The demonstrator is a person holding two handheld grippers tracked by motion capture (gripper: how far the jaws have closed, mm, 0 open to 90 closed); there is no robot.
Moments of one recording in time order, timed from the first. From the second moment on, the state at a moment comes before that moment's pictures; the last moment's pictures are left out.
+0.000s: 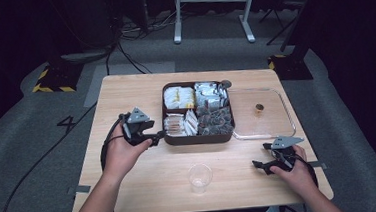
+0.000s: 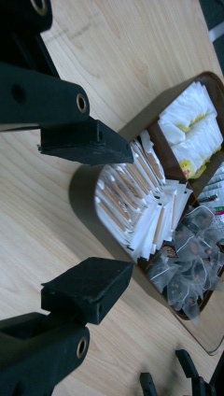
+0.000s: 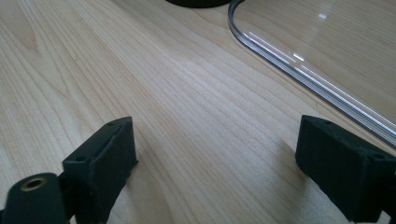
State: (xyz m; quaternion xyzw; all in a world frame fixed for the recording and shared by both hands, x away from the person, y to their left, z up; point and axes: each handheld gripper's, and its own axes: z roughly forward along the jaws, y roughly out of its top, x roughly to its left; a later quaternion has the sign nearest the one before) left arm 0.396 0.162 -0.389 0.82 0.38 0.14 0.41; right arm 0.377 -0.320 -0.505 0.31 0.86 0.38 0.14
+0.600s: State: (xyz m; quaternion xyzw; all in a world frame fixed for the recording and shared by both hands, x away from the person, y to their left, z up) left arm 0.478 0.093 -0.386 0.81 0.38 0.14 0.43; right arm 0.376 -0.320 -0.505 0.32 0.86 0.37 0.14
